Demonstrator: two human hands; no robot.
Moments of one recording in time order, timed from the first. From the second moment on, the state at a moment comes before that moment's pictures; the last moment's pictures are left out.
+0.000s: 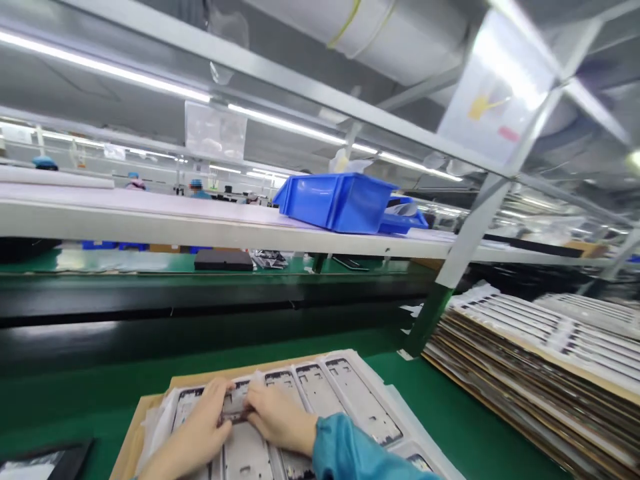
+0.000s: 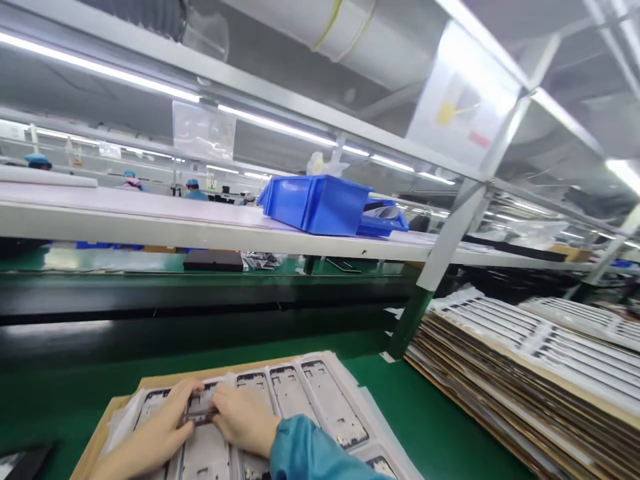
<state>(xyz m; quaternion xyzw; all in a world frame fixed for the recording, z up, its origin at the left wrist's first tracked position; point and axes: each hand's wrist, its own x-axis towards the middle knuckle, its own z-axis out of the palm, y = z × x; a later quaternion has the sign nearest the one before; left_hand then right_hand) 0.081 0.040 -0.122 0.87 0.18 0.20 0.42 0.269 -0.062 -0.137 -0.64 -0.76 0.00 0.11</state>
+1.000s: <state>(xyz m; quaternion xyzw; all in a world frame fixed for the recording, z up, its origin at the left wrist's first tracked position) 0.076 0.045 -0.065 0.26 0.30 0.39 0.83 0.341 -0.048 -0.127 -0.71 -0.63 -0.02 0.33</state>
